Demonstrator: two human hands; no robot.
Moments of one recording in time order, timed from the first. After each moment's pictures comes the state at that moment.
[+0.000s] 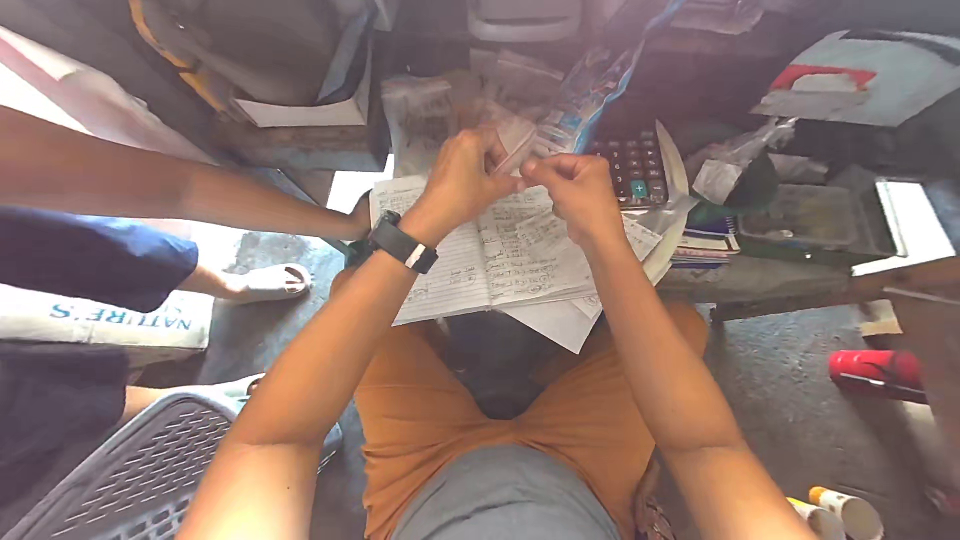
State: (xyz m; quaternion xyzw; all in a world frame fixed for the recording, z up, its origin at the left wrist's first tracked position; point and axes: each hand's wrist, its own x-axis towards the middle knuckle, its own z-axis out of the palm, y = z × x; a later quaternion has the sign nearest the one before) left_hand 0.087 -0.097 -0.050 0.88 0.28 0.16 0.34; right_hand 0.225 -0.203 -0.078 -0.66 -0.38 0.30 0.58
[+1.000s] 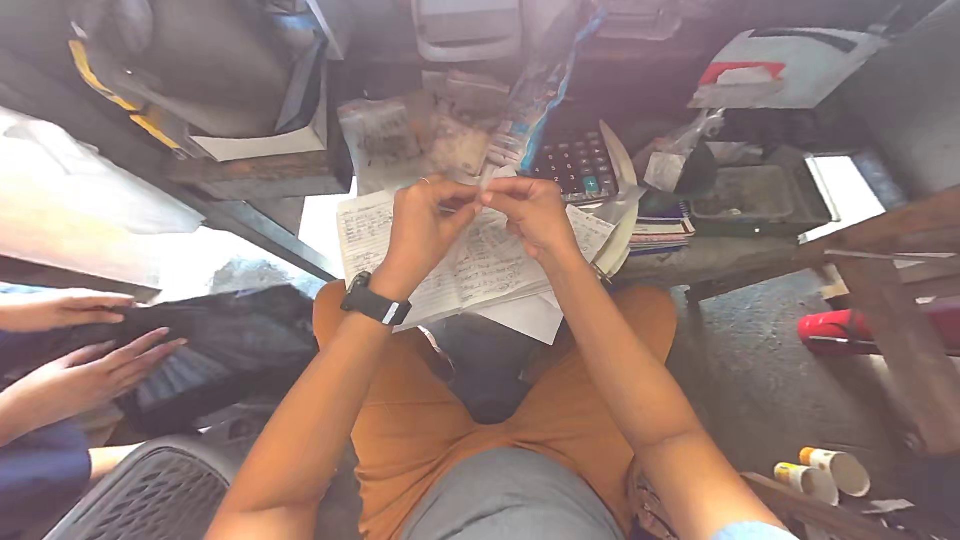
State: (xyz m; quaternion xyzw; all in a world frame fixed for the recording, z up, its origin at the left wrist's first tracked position) left_hand 0.068 -0.131 -0.078 0.86 0.22 0.29 0.34; right_hand 0.211 -0.219 -0.089 -0.60 -0.30 0.36 0.65
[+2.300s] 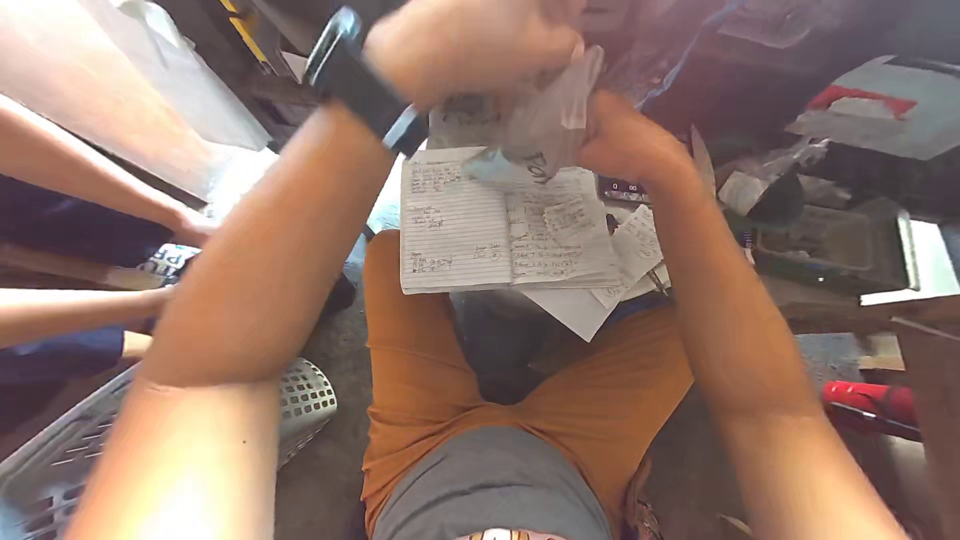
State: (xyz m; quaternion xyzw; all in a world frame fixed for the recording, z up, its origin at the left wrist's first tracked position) left_hand 0.068 -0.081 0.046 0.94 0.18 0.21 0.19; right_hand 0.241 -0.180 -0.018 -0.67 -0.66 0.25 0.23
